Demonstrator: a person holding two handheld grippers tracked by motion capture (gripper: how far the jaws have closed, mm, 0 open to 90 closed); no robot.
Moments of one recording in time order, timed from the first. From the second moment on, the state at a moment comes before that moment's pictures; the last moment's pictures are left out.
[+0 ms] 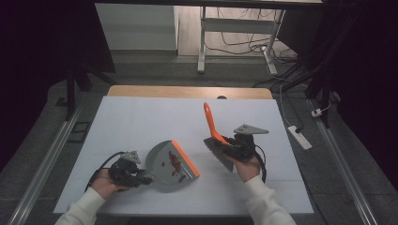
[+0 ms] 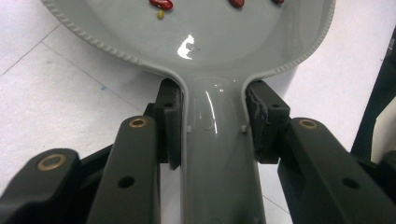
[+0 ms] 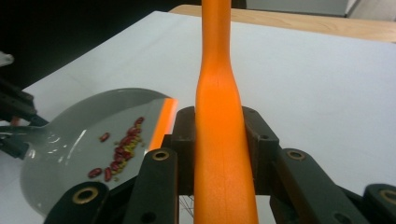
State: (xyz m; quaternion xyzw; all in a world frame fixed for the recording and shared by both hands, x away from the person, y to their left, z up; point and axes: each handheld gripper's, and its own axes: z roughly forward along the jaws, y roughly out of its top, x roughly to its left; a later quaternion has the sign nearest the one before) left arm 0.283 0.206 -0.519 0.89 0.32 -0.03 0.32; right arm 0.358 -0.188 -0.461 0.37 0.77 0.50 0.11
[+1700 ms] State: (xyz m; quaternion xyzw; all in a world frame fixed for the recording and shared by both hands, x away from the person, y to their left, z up) left arm 0.254 0.243 -0.510 0.75 0.53 0.08 0.39; right arm 0.323 -0.262 -0.474 0.33 0.81 0.46 0.12
